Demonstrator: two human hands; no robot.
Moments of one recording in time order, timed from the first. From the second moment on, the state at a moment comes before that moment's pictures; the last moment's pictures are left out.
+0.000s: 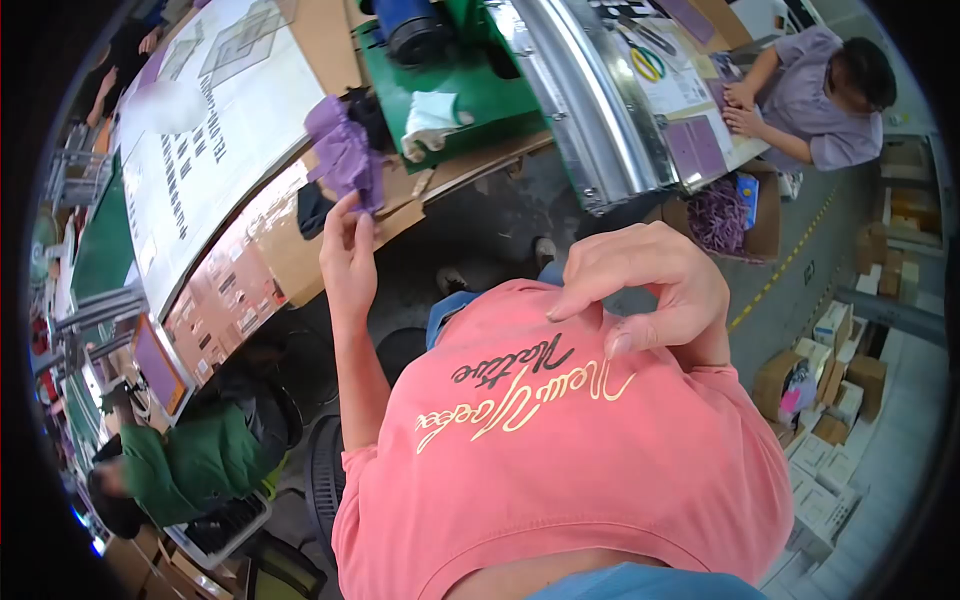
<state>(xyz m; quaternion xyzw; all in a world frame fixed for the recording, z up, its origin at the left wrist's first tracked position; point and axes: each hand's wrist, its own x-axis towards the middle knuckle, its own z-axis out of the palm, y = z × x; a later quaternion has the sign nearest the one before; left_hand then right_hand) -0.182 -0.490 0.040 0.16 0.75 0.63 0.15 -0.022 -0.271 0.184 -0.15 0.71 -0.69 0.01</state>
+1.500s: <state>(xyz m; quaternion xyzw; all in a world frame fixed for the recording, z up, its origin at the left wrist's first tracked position) 0.051 -0.038 0.025 0.20 0.68 0.66 0.26 0.159 0.193 -0.065 0.31 0.63 -0.67 -0.22</state>
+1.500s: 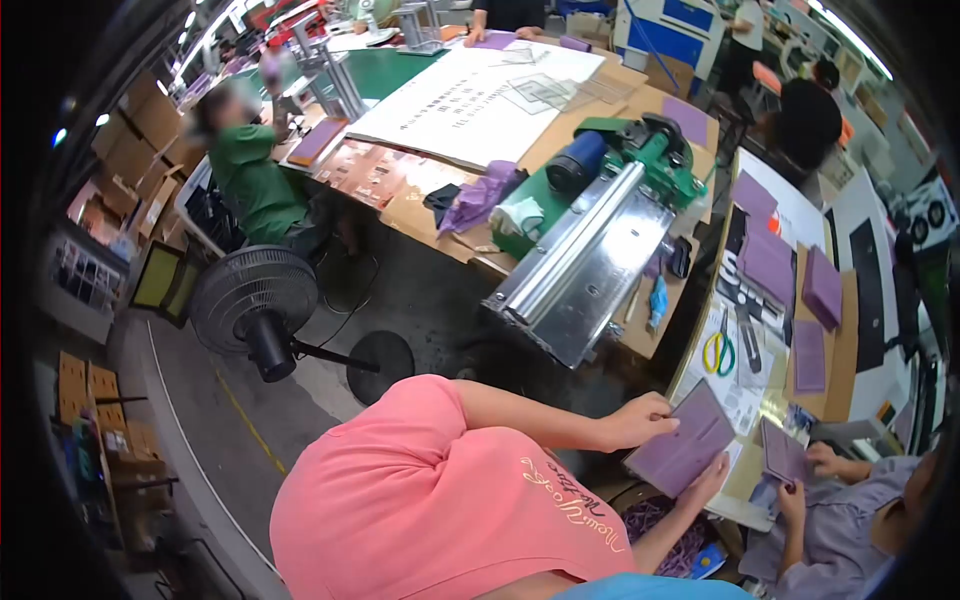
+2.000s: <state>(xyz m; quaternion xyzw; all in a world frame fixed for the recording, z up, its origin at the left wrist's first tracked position) -0.038 -0.292 0.172 0.21 0.54 0.76 0.30 0.052 -0.064 0.181 0.12 0.50 -0.84 -0.18</state>
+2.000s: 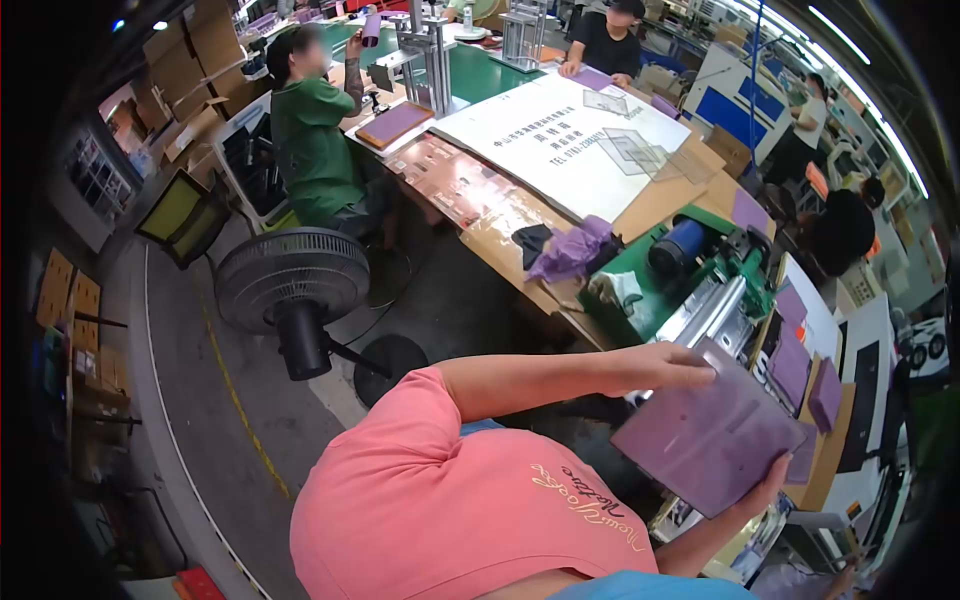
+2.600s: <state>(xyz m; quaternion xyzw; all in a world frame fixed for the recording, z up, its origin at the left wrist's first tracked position) -0.121 -0.460 0.139 0.21 0.43 0.83 0.28 -0.042 -0.179 0.196 -0.08 0.71 -0.68 -0.17</state>
